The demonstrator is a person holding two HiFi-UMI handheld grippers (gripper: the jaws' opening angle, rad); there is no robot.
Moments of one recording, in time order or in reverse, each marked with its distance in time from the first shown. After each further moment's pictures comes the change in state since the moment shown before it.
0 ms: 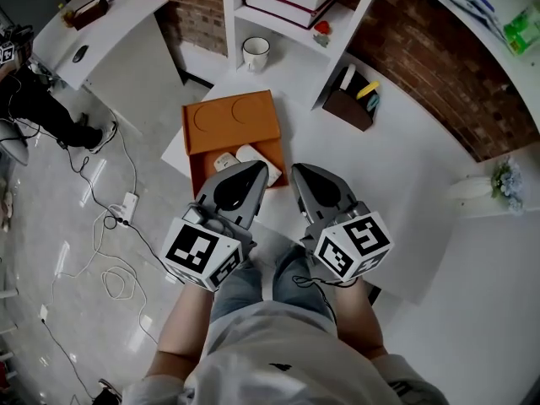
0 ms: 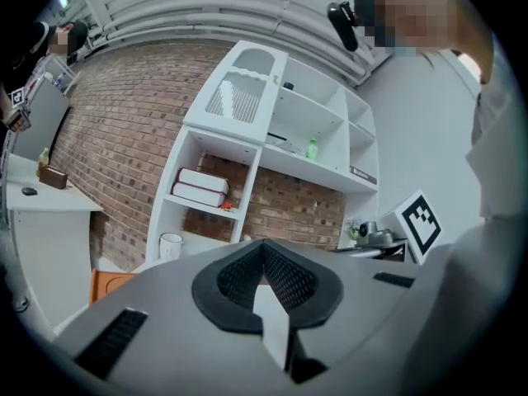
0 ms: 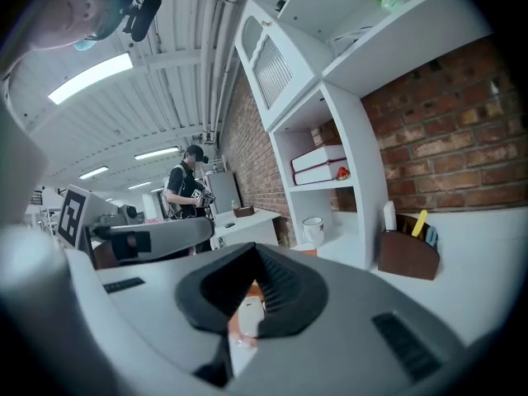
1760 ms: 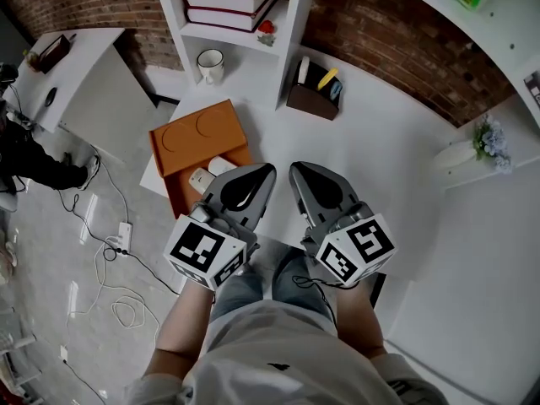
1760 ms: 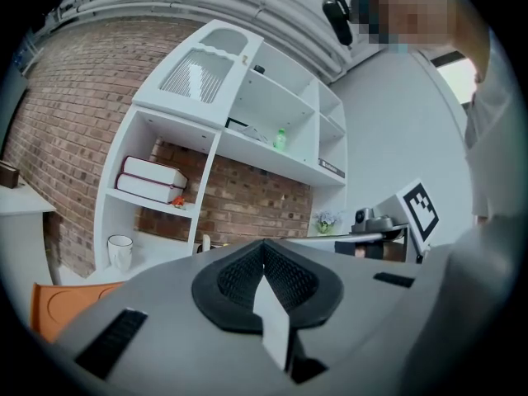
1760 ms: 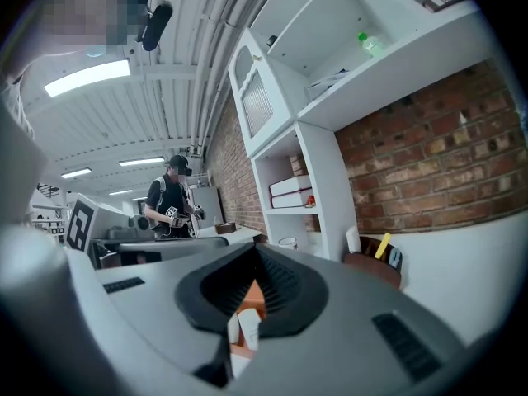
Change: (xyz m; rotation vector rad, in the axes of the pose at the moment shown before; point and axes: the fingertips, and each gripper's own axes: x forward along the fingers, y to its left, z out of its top) left arm 0.047 -0.061 -0.003 0.061 0.054 -0.242; right arm -0.051 -0.030 0.031 -0.019 -0.124 -0.130
